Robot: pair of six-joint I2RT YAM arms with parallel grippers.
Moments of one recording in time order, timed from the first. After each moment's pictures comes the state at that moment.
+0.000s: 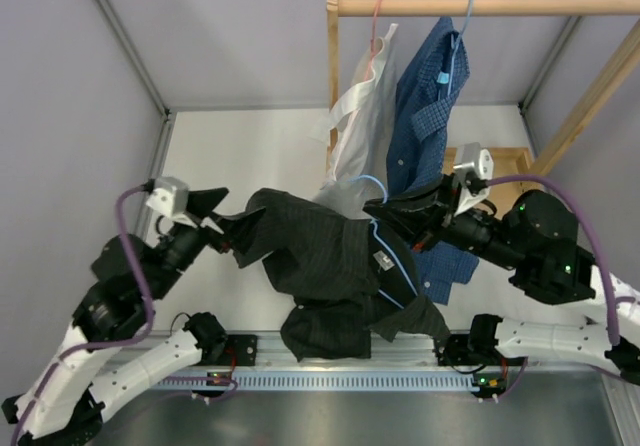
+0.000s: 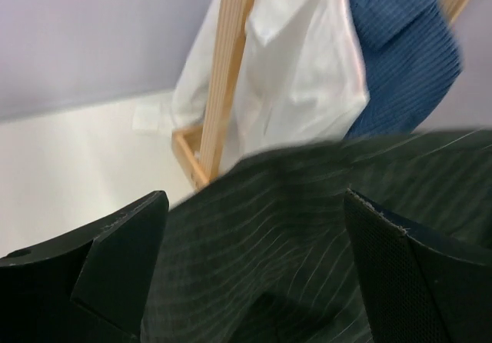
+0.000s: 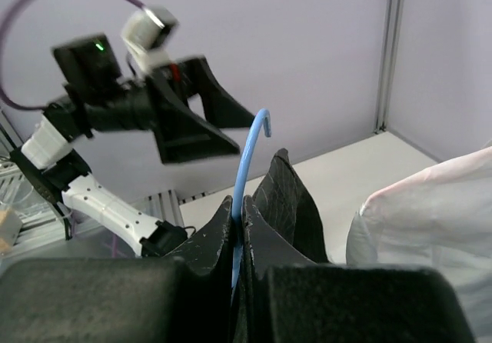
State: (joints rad) left arm -0.81 0.48 1.07 -0.46 -0.21 -0.19; right arm 1.18 0.81 1.20 -0.14 -0.01 0.14
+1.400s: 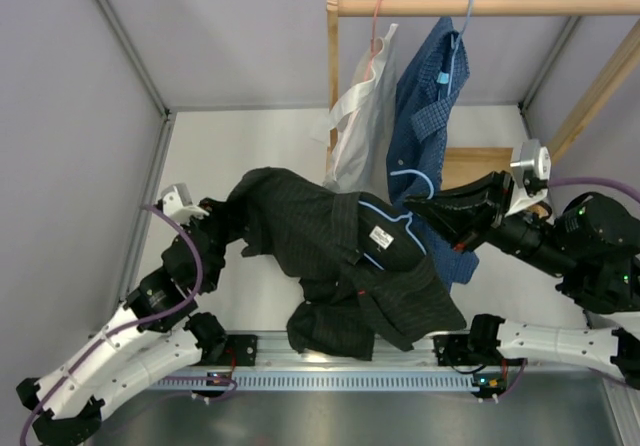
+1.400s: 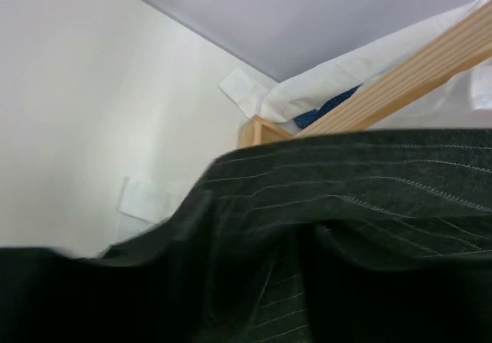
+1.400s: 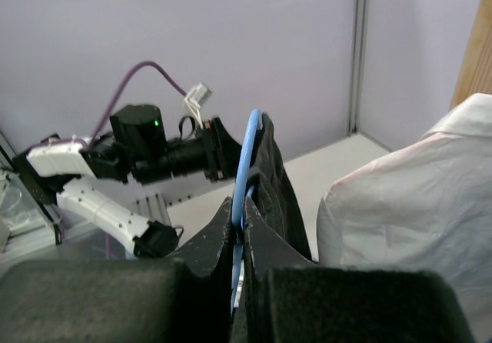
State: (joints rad) left arm -0.82 0.51 0.70 -0.30 -0.77 -0.75; right arm 1.18 0.70 1.29 -0.33 0.05 0.11
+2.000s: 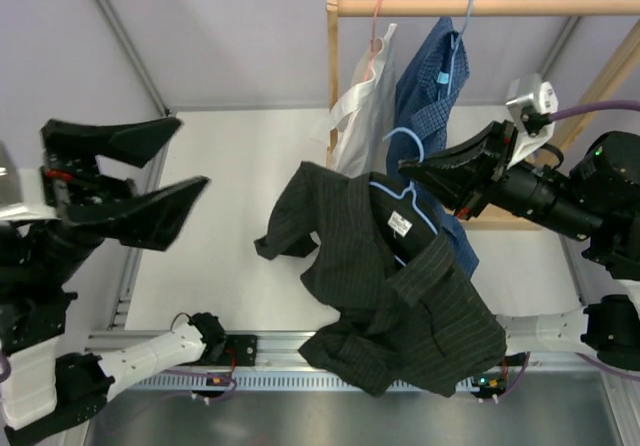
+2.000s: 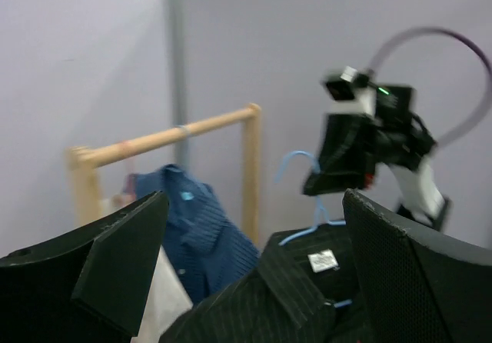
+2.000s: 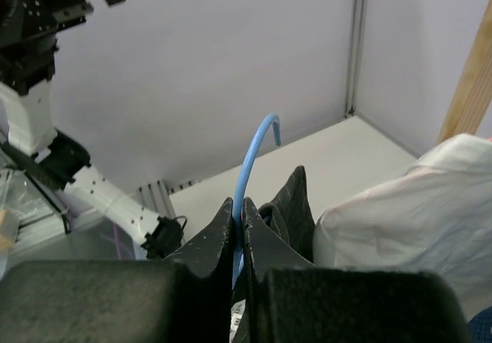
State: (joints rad) left arm -0.81 0.78 1.73 -0.36 0.10 -0.21; right arm 1.18 1.06 1.94 -0.73 0.07 0.11
